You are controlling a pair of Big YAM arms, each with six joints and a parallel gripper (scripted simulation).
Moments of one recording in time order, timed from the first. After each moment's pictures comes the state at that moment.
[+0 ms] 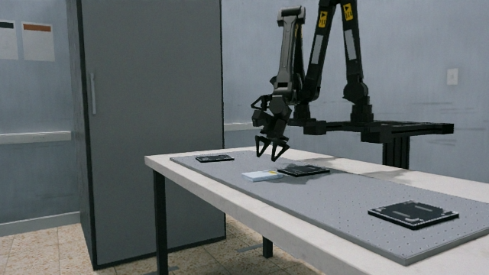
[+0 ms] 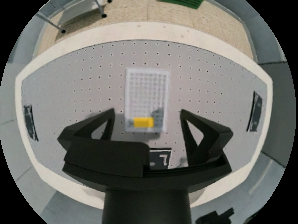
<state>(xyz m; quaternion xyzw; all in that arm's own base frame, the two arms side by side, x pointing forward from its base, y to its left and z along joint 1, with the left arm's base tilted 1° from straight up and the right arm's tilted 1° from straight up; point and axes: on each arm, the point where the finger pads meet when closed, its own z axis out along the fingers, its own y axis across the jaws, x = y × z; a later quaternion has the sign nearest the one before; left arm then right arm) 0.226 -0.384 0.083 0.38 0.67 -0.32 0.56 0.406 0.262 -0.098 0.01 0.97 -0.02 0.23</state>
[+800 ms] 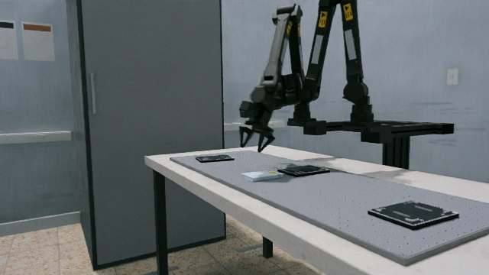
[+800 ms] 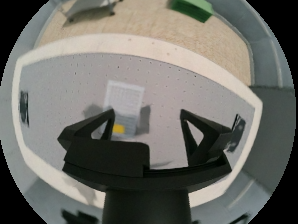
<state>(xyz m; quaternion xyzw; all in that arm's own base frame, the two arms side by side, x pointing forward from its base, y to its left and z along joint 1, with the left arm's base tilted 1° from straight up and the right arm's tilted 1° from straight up) 0.226 -0.384 0.083 0.38 0.67 -0.32 0.56 0.438 0.207 -0.065 -0.09 0.97 -0.03 0.23</state>
